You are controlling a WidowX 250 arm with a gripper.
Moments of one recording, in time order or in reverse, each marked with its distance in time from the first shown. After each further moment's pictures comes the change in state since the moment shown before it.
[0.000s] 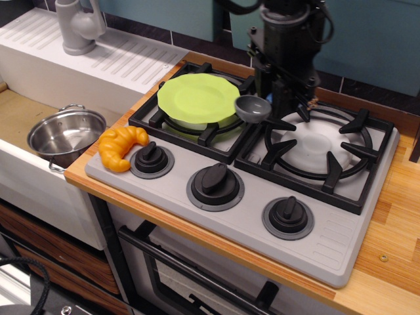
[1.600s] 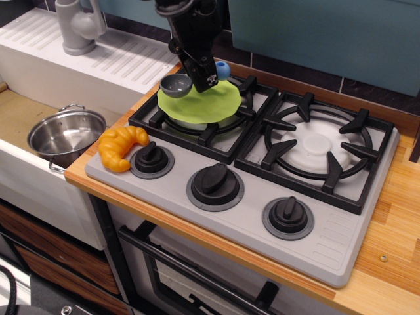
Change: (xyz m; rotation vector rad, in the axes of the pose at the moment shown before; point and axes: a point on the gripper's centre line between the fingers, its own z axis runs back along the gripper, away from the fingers) arm -0.037 0.093 -0.020 0.000 -0.147 -0.091
